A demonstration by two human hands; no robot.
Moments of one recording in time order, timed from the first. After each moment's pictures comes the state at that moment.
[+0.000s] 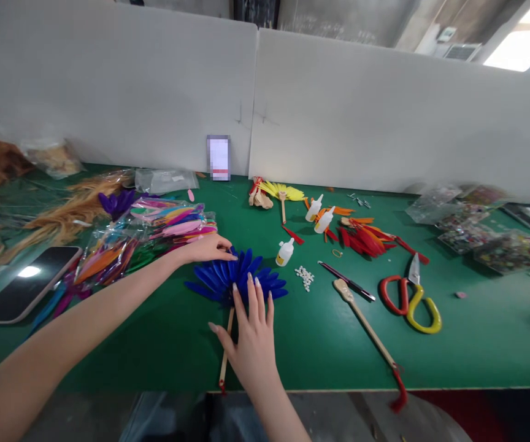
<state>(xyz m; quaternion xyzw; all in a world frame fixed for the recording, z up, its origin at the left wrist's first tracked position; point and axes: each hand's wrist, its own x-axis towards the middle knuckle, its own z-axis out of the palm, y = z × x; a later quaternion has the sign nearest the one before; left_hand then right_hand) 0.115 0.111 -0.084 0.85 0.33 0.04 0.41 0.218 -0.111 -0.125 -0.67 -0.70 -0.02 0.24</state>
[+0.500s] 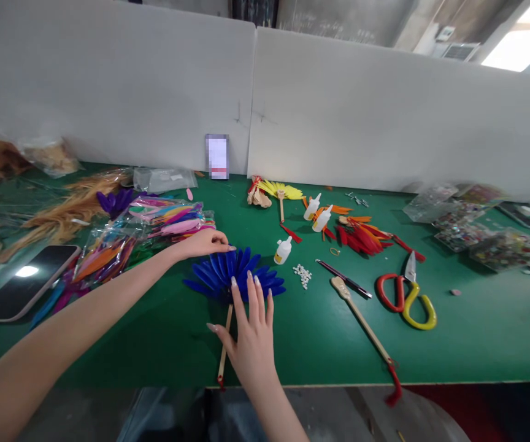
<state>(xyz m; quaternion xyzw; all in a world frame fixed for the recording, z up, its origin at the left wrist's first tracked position) 0.109 0.114 -0.073 0.84 0.38 0.06 0.38 0.218 -0.116 -0.118 -0.67 -0.69 -0.03 0.27</state>
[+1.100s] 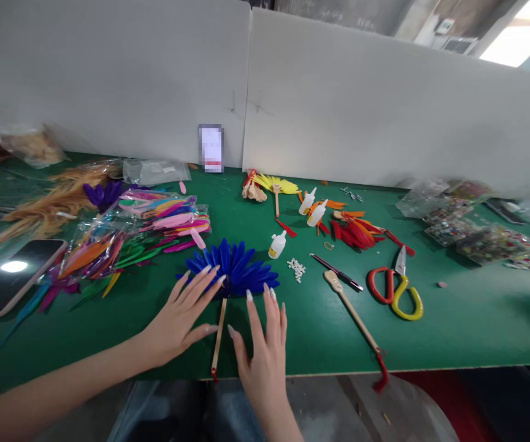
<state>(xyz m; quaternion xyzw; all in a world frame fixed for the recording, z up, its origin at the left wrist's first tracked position) 0.058 -0.036 -0.103 0.95 0.28 0.14 0.05 0.235 -0.154 -0.120 -0.69 -0.65 -0.04 0.33</state>
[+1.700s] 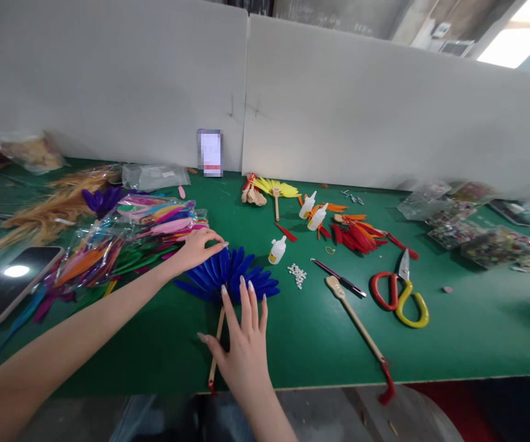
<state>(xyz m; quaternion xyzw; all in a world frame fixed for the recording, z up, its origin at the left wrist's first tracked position) 0.115 0.091 -0.095 0.84 0.45 0.17 0.25 0.217 -0.121 -0.121 -0.67 -0.70 -0.01 0.24</state>
